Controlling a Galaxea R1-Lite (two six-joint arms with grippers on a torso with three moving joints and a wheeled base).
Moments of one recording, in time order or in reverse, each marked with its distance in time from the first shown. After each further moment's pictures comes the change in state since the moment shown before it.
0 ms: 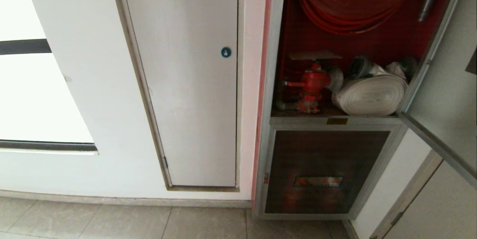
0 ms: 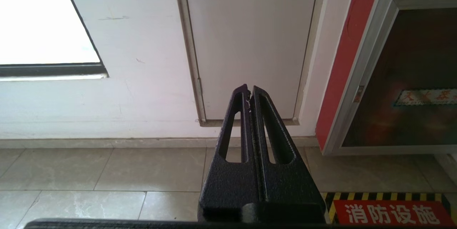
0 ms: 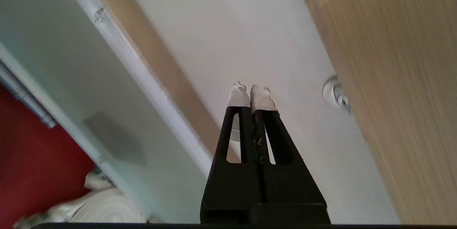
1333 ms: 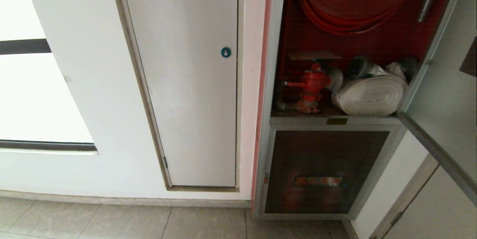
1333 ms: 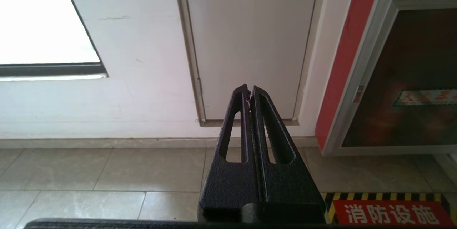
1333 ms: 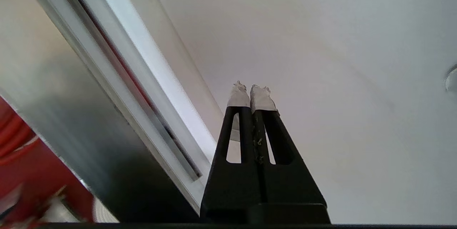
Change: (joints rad) left arm 0.000 0.000 0.000 0.000 0.000 0.000; right arm 0.130 0.160 -0.062 -0.078 0.160 -0.011
